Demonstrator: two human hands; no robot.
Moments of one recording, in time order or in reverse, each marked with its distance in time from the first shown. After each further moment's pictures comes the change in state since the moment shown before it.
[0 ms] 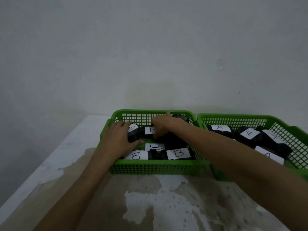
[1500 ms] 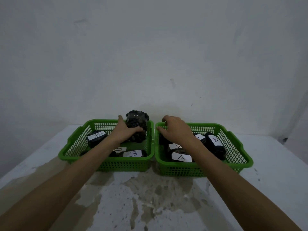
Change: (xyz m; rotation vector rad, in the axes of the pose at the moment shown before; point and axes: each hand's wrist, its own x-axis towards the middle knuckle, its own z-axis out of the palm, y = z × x) left_hand 0.015 0.187 -0.040 -0.842 -0.181 -0.411; right_hand -0.227 0.119 0.004 0.391 0.579 0.203
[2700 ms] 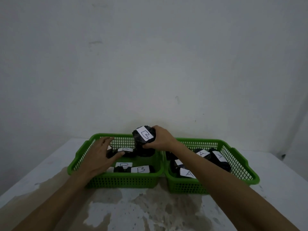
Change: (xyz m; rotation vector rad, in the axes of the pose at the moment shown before) left_hand -0.003 -0.099 -0.088 0.546 0.266 0.523; right_hand 0.051 -0.055 0.026 0.277 -0.166 0.020
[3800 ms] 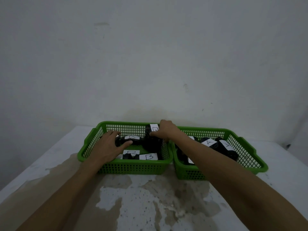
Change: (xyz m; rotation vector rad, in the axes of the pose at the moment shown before) left_hand 0.000 -0.009 0.007 0.048 -0.149 -0.097; right_hand 0.020 -0.013 0.025 -0.262 -0.093 0.242
